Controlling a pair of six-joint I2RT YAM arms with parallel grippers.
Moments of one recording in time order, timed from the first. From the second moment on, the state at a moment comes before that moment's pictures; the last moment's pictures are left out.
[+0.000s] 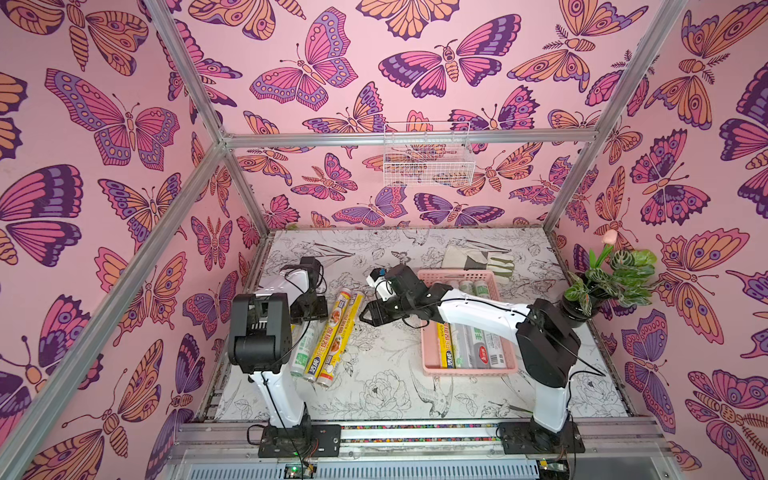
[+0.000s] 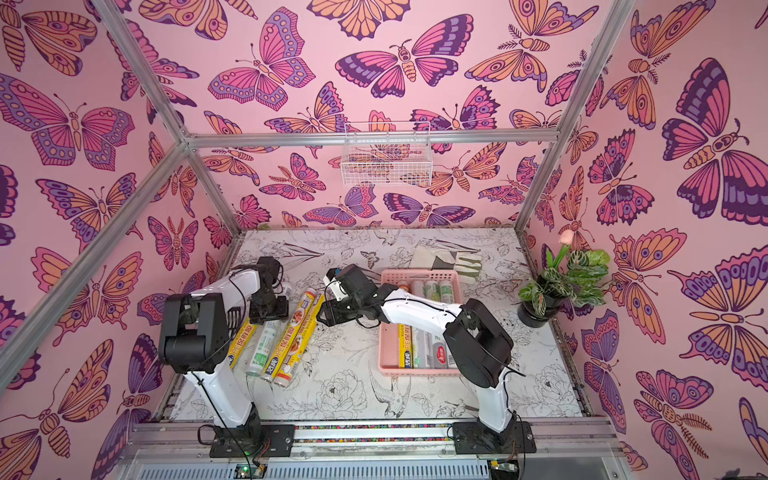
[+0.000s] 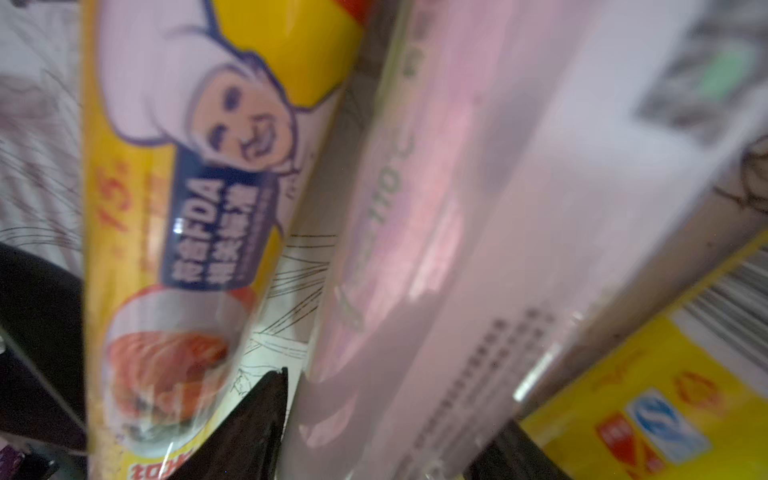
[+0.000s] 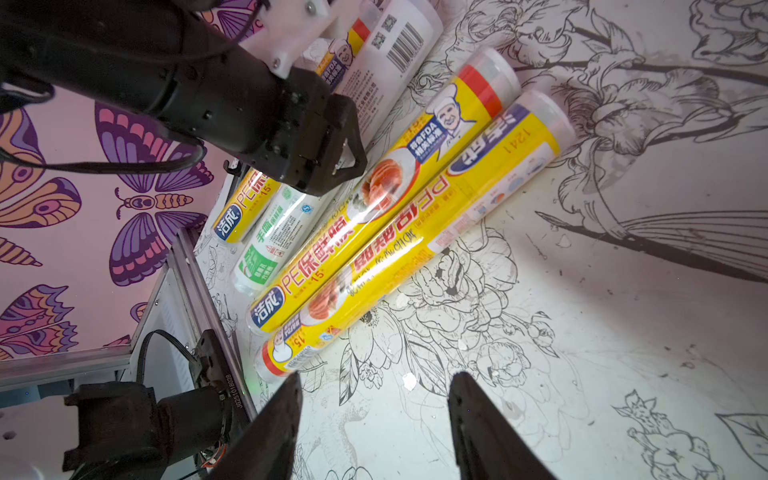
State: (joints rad) left arm -0.01 1.87 1.23 -0.92 -0.11 -0.20; right arm 0.96 1.93 1.43 -0.26 -0.37 0.50
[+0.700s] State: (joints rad) left arm -0.16 1.76 1.24 -0.93 -0.15 -0.19; right arm 0.94 1.84 1.35 -0.27 -0.32 0.50
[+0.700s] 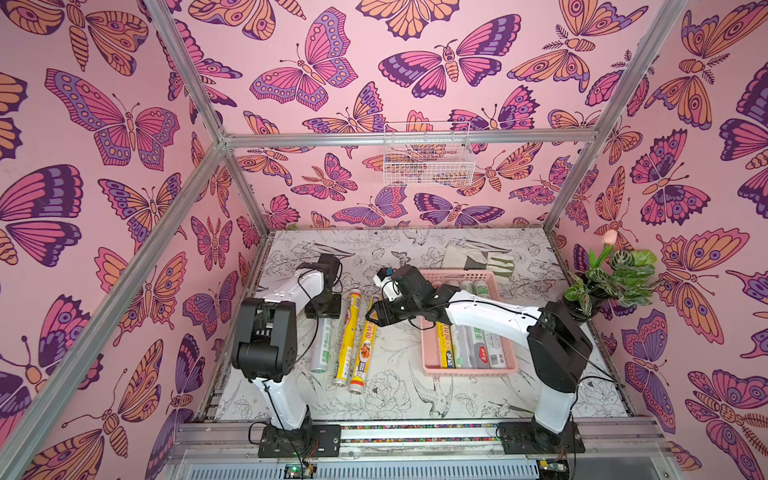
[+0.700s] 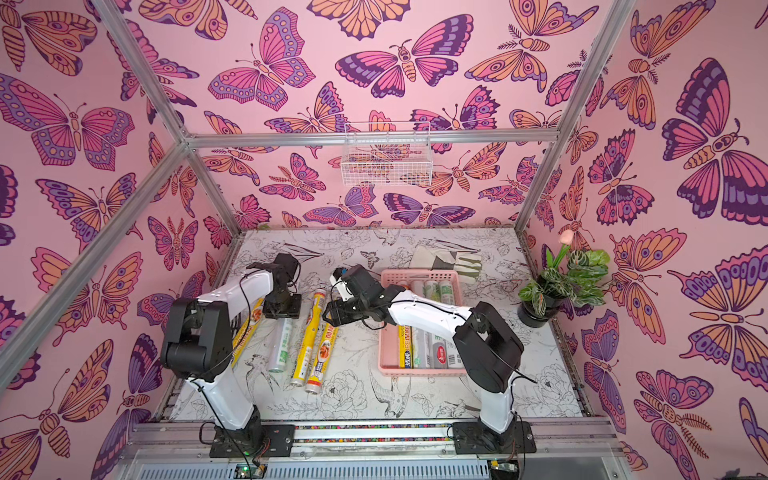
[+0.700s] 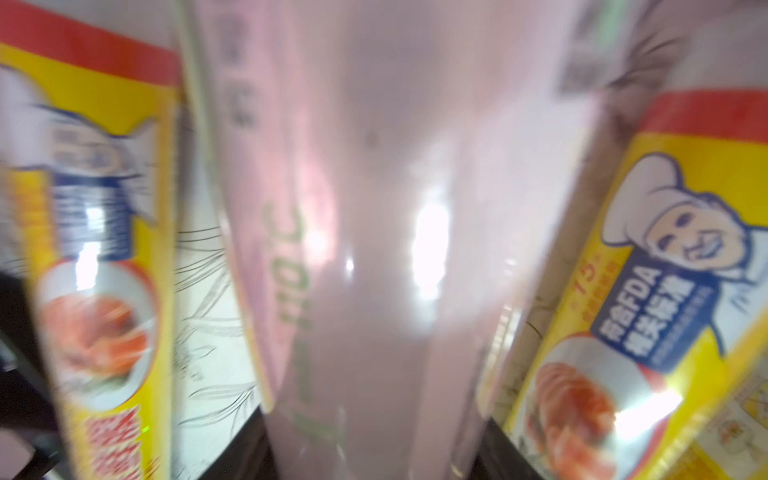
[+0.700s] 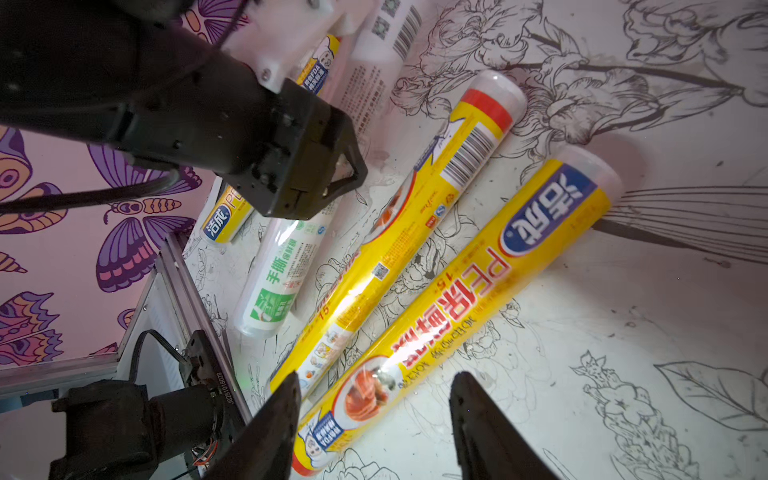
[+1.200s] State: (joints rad) left arm -0.27 1.42 1.30 -0.90 0.04 -0.30; right arm 0.85 1.57 1.12 -0.25 -0.15 0.51
